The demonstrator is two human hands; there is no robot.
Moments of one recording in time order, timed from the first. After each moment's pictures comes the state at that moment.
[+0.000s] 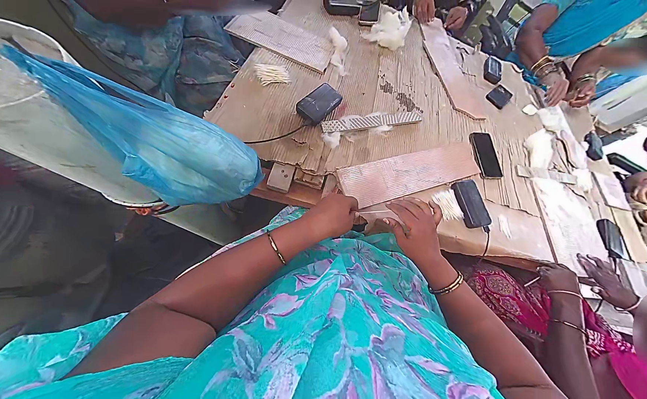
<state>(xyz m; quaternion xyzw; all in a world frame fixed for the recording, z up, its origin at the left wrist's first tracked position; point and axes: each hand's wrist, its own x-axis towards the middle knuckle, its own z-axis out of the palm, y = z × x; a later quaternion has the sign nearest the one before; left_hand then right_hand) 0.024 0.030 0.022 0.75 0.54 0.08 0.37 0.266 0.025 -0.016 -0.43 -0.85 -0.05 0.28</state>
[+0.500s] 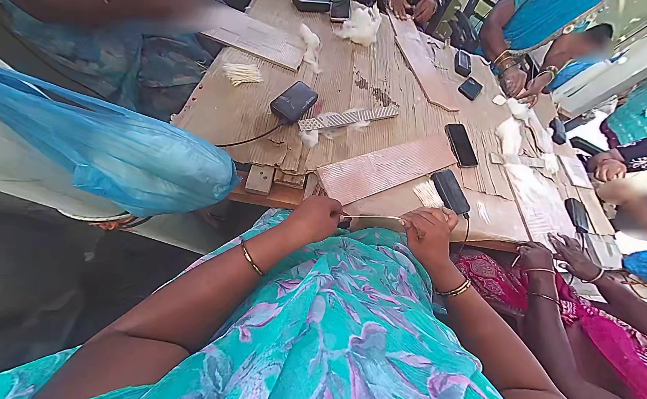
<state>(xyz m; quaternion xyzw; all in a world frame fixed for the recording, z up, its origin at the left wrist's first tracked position) 0.022 0.015 0.026 0.76 0.53 0.11 0.37 0.318 0.003 -0.015 -0.49 -0.81 -0.10 0.31</state>
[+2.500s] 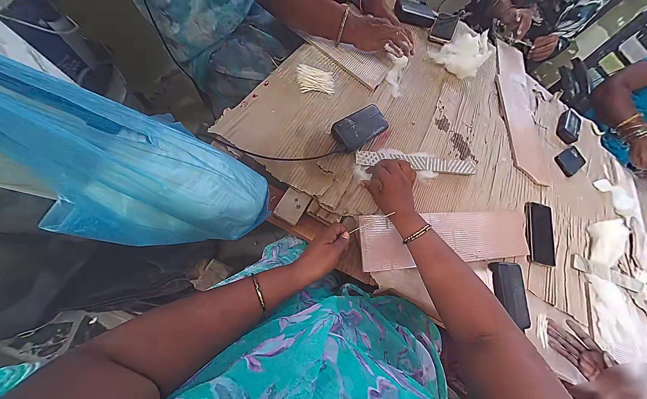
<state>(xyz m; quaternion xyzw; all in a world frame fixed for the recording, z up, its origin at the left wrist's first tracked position) -0.005 0.063 -0.053 0.44 0.57 0.37 0.58 0.133 0.253 -0.038 -0.36 -0.91 -0.01 0.20</state>
